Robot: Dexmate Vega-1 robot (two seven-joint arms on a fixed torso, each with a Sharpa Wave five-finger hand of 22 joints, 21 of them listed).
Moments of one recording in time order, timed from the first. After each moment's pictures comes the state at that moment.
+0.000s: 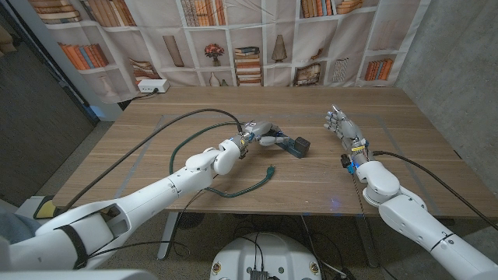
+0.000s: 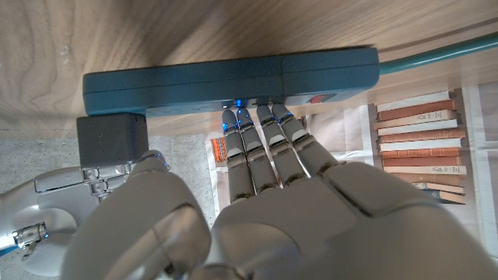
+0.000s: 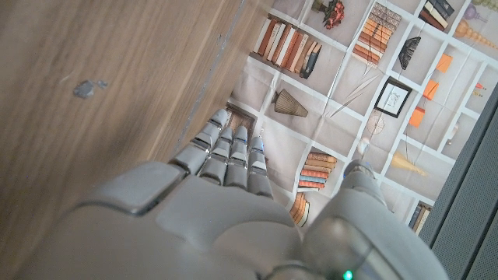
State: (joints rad) left arm 0.60 0.54 0.92 -1.47 0.64 -0.01 0.17; left_hand 0.48 0.04 0.14 0.09 0.22 0.69 0.01 0.25 0.18 0.69 -0.07 0.23 0.19 0.62 -0.06 0.23 0.19 0.52 -0.05 0.31 0.20; right arm -1.23 -0.70 -0.27 -1.85 0.45 0.13 -0.33; right_hand 0.31 0.00 0.27 -0.16 0.19 0.25 0.06 0.20 0.18 0.28 0.10 0.25 0.18 0.21 0.05 0.19 0.18 0.32 -0.02 0.28 0.18
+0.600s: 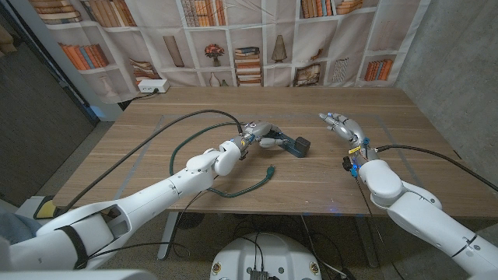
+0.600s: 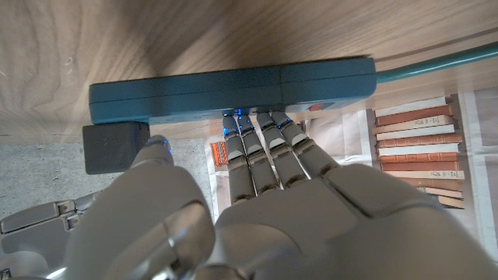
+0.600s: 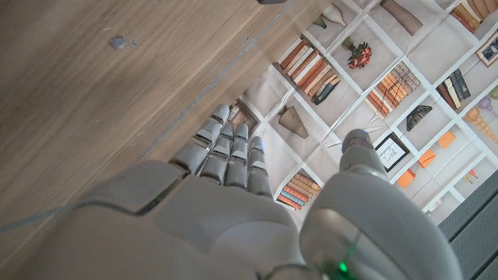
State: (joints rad) left arm 0.60 0.55 0.93 -1.46 0.64 0.01 0.15; left_hand 0.63 0.03 0.18 0.00 0.22 0.63 -0.01 0.21 0.18 0.66 -0.08 0.20 0.19 0.59 -0.06 0.20 0.18 0.50 -0.05 0.31 0.20; right arm -1.30 -0.82 -0.26 -2.10 0.26 -0.18 -0.47; right_hand 0.50 -0.01 0.32 -0.19 0.19 0.25 0.06 0.20 0.19 0.30 0.08 0.24 0.18 0.23 0.02 0.19 0.18 0.38 -0.03 0.27 0.17
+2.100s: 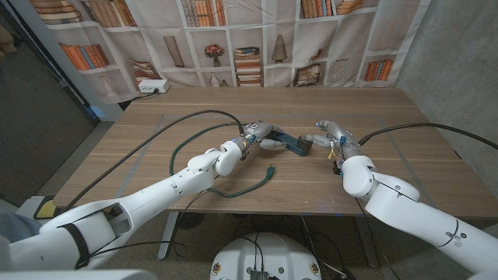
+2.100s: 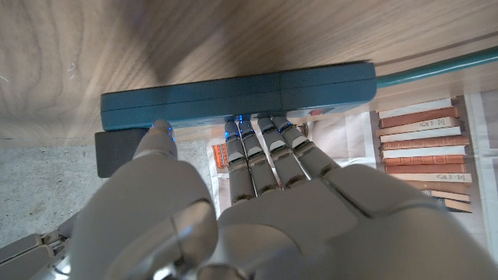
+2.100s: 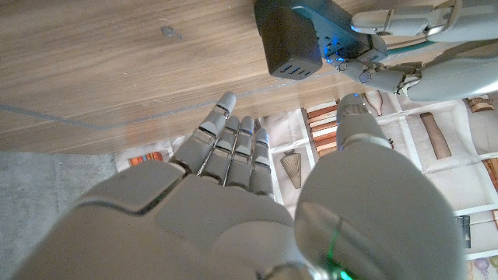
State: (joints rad) left arm 0.59 0.54 0.95 -1.45 0.64 0.01 0.14; left_hand 0.68 0.03 0.19 -0.03 0.21 0.61 -0.01 0.21 0.18 0.64 -0.09 0.19 0.19 0.57 -0.06 0.18 0.18 0.48 -0.05 0.30 0.20; right arm -1.08 -0.89 -0.57 -2.33 -0.06 -0.86 -0.45; right_hand 0.76 -0.07 0.33 -0.18 0.21 0.35 0.04 0.22 0.19 0.41 0.04 0.25 0.18 0.34 -0.03 0.19 0.17 0.50 -0.05 0.24 0.17
